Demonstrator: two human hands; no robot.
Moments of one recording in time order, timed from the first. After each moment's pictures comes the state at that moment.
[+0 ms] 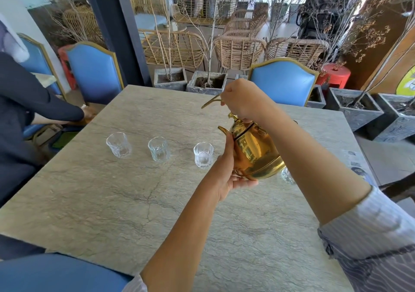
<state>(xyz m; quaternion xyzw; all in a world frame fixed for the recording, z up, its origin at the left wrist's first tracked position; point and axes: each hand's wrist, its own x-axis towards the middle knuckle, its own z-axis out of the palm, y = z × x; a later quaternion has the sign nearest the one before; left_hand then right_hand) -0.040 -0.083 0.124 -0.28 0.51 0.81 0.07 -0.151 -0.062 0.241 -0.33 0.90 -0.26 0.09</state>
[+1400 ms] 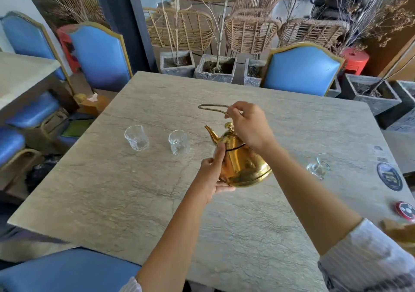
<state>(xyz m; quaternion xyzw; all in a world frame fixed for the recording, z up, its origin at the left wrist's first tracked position) -0.012 -0.189 0.059 -0.40 0.49 0.78 0.05 -0.115 -0.120 0.159 -0.27 0.85 -0.46 0.05</state>
